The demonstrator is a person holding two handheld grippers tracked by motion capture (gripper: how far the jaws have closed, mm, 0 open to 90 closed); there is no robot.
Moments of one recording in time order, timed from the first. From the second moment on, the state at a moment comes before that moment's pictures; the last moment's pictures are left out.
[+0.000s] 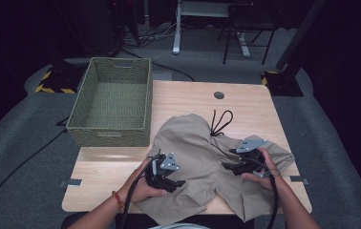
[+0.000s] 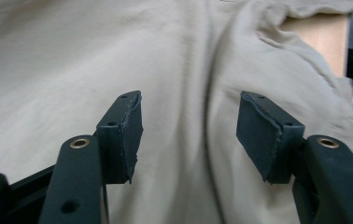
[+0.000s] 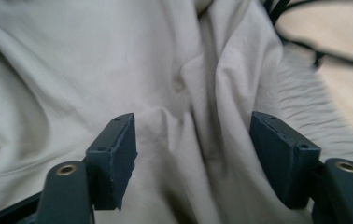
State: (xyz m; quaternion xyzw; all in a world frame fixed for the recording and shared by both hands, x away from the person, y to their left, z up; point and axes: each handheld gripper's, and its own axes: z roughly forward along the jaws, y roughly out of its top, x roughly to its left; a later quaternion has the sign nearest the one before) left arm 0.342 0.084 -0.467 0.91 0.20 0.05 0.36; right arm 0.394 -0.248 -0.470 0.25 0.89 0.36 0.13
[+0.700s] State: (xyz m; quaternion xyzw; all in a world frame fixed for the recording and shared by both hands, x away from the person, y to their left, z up) left arm 0.346 0.096 -0.491 0.92 0.20 0.05 0.33; right arm 0.481 -0.285 -0.457 0.32 0.91 0.25 0.12
